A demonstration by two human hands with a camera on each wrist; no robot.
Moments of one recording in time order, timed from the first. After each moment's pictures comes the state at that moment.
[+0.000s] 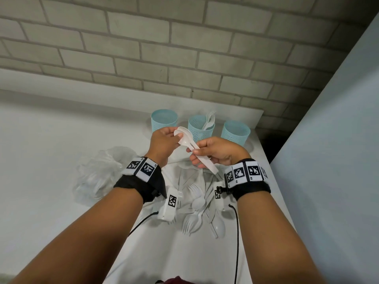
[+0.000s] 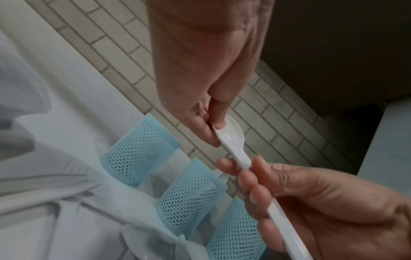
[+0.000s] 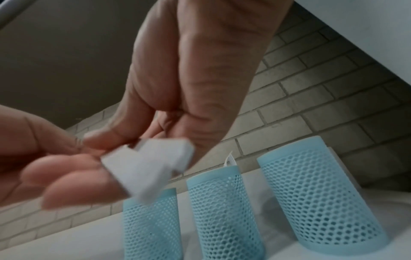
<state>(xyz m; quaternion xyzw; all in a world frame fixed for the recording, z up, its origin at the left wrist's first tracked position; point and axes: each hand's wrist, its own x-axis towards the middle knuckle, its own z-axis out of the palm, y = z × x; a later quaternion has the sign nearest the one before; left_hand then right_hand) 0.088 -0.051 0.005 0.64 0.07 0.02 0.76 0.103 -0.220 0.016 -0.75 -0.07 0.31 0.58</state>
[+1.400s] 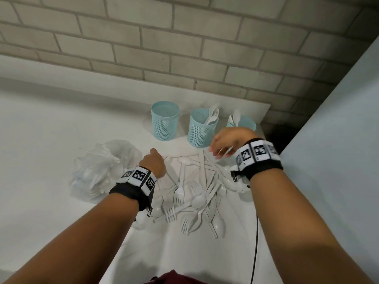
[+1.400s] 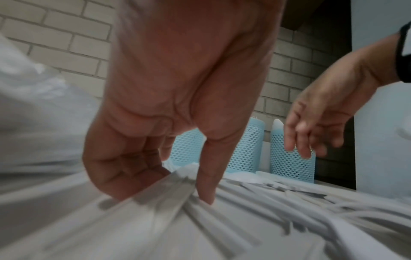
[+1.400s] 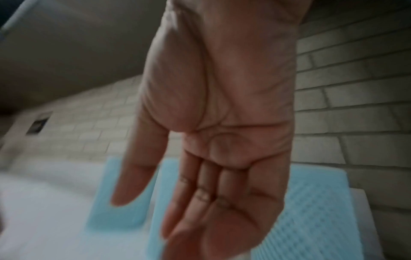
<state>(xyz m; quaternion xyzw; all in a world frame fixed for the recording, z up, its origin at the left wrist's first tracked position) 0.087 -0.031 -0.058 0.96 0.13 -0.17 0.19 0.140 -0.241 0.030 -0.92 -0.01 0.32 0.24</state>
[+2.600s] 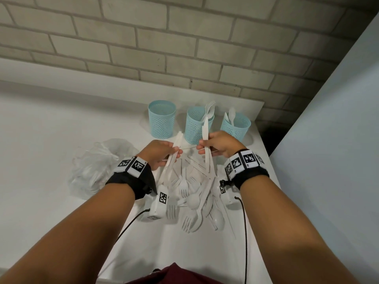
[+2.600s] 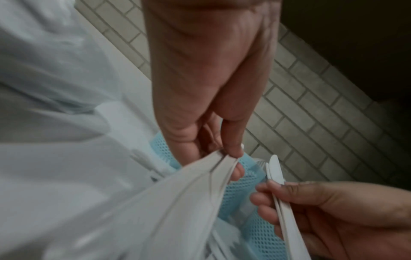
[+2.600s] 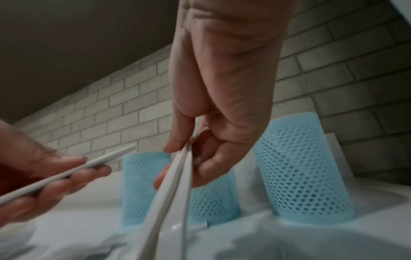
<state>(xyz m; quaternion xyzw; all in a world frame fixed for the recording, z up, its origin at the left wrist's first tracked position) 0.091 -0.033 -0.033 0.70 0.11 -0.20 0.68 0.118 -0.228 -0.006 -0.82 0.06 0.20 0.54</state>
